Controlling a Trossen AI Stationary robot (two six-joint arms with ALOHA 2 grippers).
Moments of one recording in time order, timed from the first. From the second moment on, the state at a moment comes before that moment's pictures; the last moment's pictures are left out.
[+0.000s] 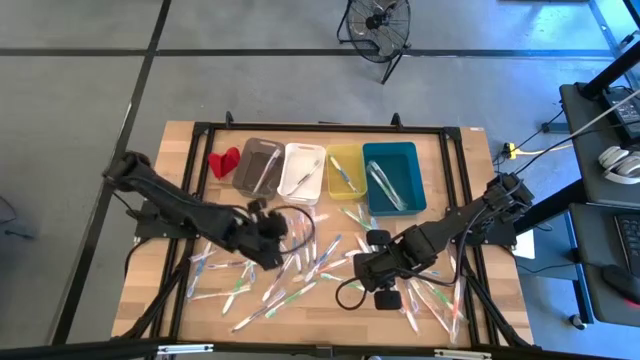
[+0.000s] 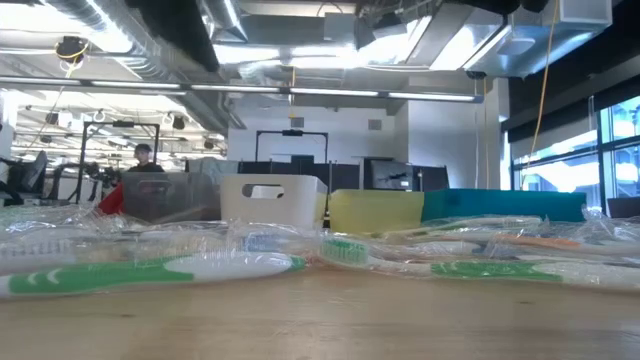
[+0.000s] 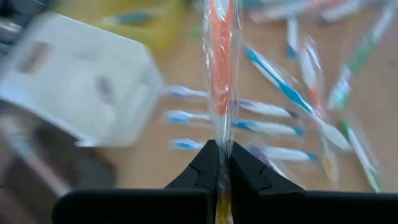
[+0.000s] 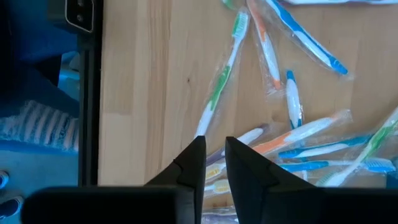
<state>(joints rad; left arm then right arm) -0.45 1.44 1.18 -0.88 -0.60 -0.67 0.54 1.75 1.59 -1.11 0.02 0.47</state>
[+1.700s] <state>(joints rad) 0.31 0.66 0.37 -0.26 -0.33 -0.54 0.55 1.75 1.59 -0.99 0.33 0.51</state>
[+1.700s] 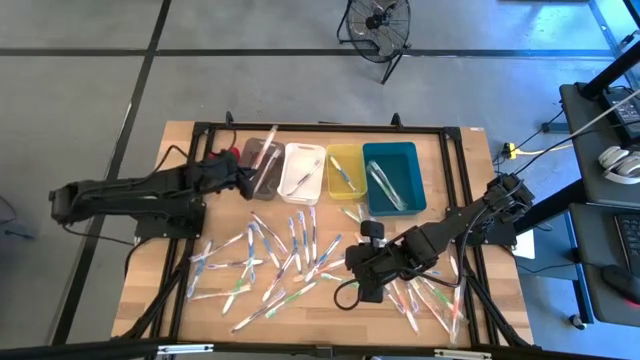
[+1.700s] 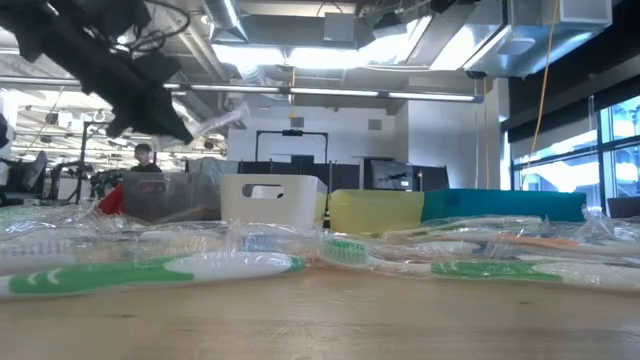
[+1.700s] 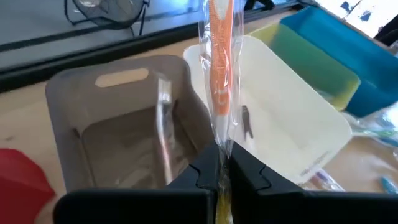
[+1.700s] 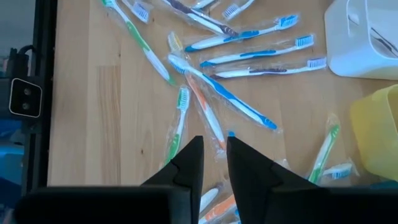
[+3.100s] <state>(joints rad) 0.51 0.99 0.33 -0.12 -0.09 -0.54 0.55 1.75 1.59 -0.97 0.32 0.49</state>
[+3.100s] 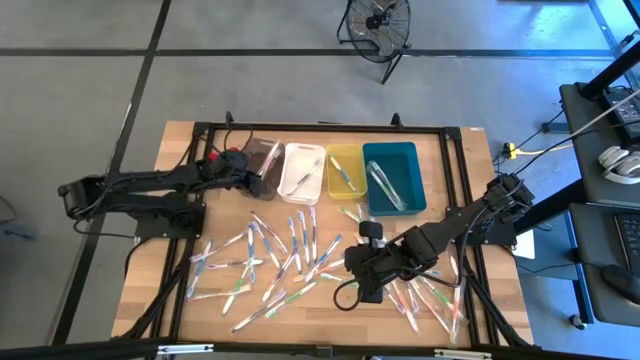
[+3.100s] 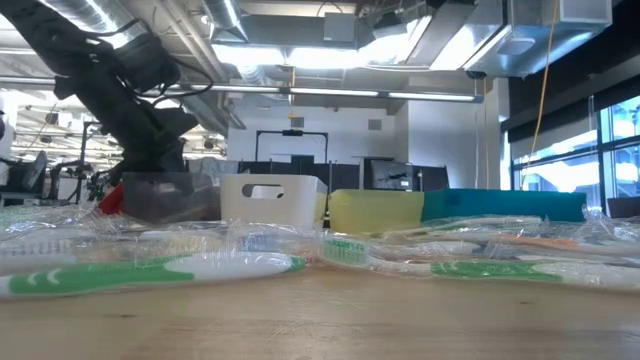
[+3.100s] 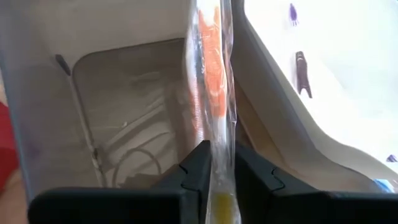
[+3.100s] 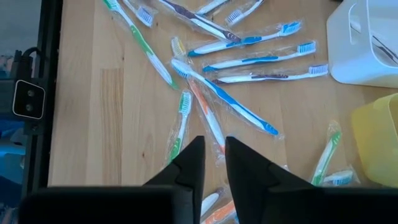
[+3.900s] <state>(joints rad) 0.51 0.98 0.33 -0.07 -0.03 -0.55 0.55 1.75 1.59 -0.97 0.25 0.49</state>
